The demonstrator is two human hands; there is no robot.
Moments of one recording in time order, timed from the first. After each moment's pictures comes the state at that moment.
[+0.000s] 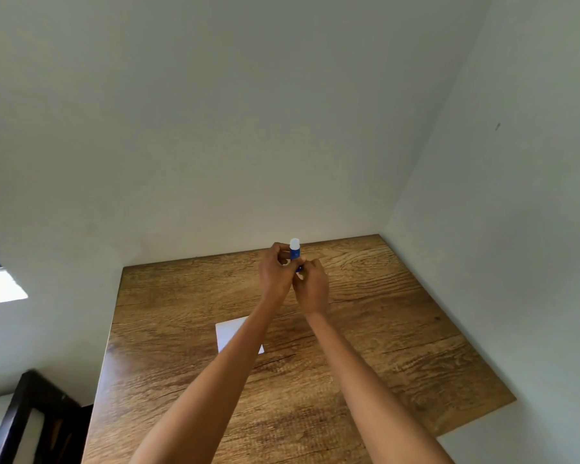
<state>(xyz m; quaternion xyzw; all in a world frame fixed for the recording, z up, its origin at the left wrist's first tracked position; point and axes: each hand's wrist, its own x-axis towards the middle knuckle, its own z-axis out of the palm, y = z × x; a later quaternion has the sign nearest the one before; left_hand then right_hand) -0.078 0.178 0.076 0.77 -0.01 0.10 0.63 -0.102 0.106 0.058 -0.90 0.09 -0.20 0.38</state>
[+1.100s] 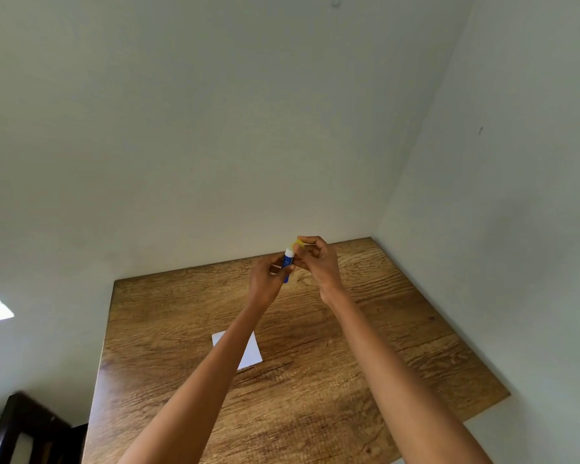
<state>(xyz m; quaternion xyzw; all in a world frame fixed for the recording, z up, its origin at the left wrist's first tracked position) -0.072 0.197 0.074 0.80 -0.10 0.05 0.59 -0.086 0.075 0.103 -0.67 0.03 -0.13 0.73</state>
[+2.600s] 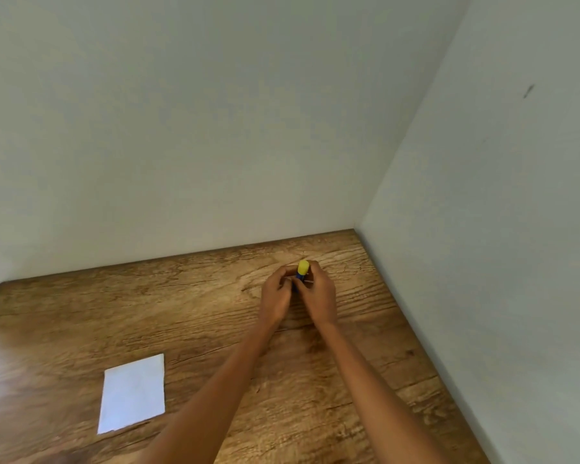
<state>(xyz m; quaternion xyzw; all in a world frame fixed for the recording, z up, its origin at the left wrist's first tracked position) -0.003 0.019 -0.013 0.77 0.00 -0.05 0.64 -0.014 -0.077 -0.018 -0.90 0.08 -0.14 0.40</state>
